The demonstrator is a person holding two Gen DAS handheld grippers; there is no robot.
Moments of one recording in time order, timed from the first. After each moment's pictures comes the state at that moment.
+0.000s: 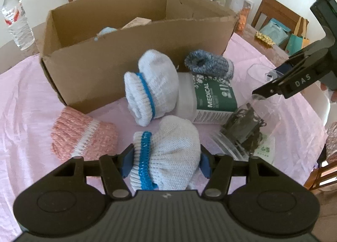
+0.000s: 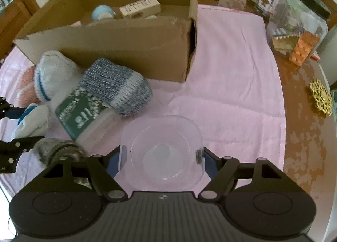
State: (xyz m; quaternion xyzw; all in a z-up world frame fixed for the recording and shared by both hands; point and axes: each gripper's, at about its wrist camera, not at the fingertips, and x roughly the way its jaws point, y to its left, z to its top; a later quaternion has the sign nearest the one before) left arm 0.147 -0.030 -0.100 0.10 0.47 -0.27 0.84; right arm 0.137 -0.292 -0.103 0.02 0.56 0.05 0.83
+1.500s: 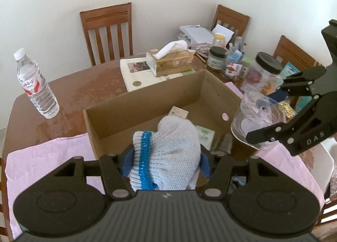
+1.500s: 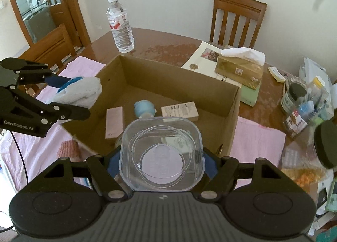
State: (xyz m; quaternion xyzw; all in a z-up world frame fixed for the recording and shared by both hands) left arm 0.285 -0.029 0.013 0.08 0.41 -0.25 0.87; right arm 0.260 -0.254 0.018 -0.05 0.47 0.15 0.87
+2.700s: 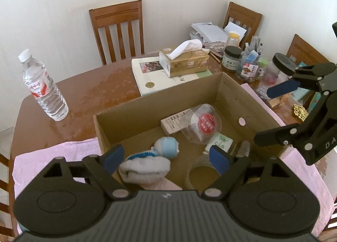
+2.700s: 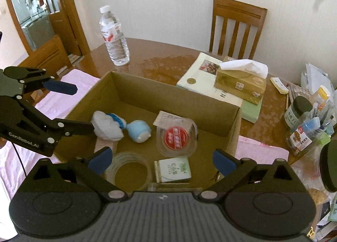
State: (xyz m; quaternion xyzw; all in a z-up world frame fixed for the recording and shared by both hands) left arm 0.299 -0.032 0.012 0.10 0.41 -0.22 0.88; right arm 0.290 -0.255 0.016 -0.04 0.44 0.16 0.88
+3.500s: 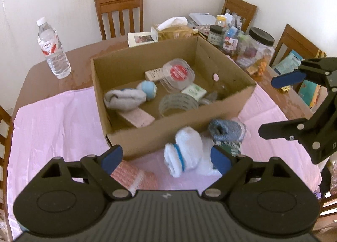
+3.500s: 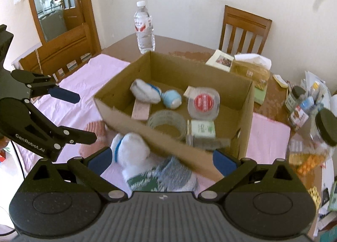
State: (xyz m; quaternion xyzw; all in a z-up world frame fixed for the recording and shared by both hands) left arm 0.171 -0.019 -0.007 0.08 0.43 -0.21 0.87; right arm 0.155 -0.220 0.015 -0.07 0.42 0.16 0.89
